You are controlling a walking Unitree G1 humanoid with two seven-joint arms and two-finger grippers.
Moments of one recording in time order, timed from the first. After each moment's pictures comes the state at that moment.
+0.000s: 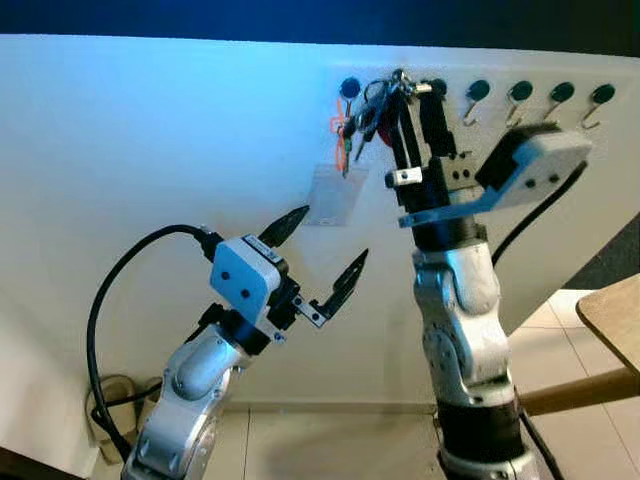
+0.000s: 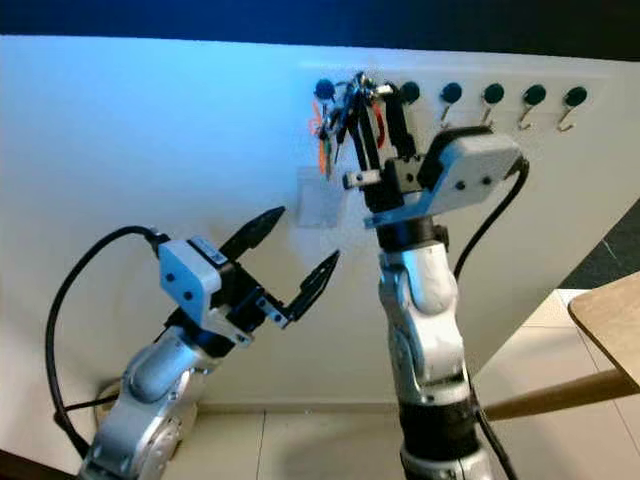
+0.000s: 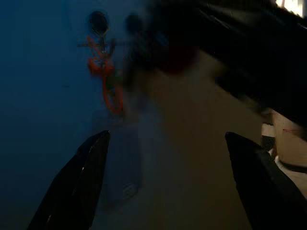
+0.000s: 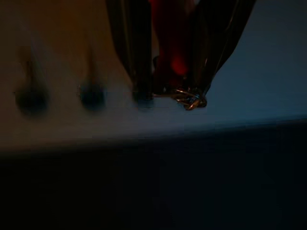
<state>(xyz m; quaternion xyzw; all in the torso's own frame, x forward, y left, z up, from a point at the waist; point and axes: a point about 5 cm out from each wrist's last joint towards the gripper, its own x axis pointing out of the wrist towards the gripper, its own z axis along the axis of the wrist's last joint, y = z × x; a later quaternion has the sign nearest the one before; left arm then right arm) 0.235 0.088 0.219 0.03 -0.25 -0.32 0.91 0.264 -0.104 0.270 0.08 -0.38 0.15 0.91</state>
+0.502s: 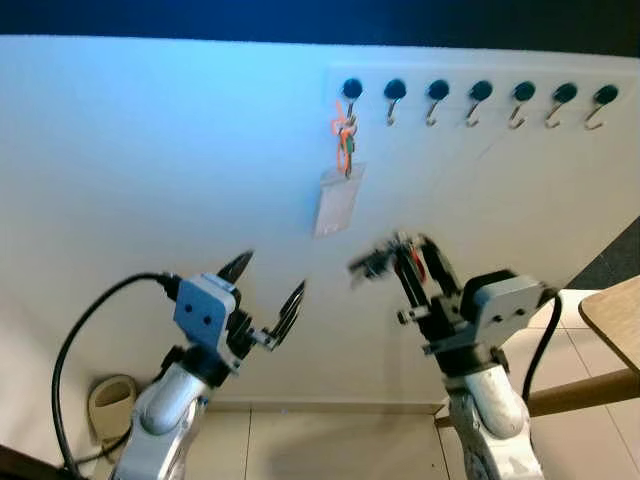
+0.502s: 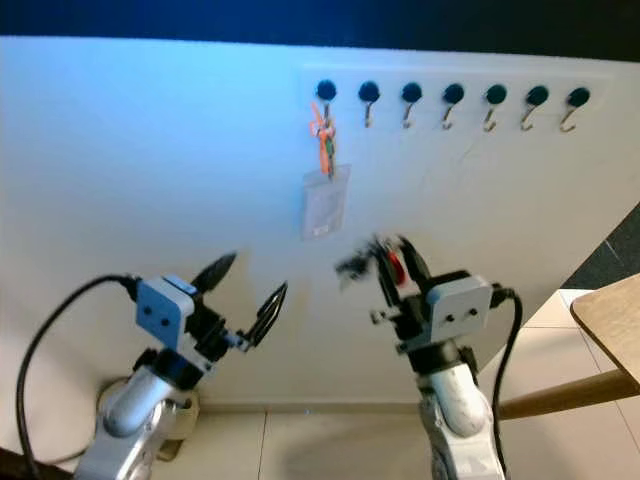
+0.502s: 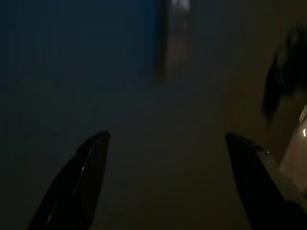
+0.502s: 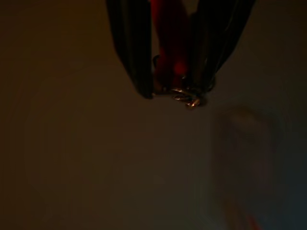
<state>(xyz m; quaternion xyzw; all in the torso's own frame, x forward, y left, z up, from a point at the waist) 0.239 0.147 0.108 0.06 -0.06 -0.23 0.97 0.261 -0.154 0.139 -0.02 -0.16 0.06 0.99</state>
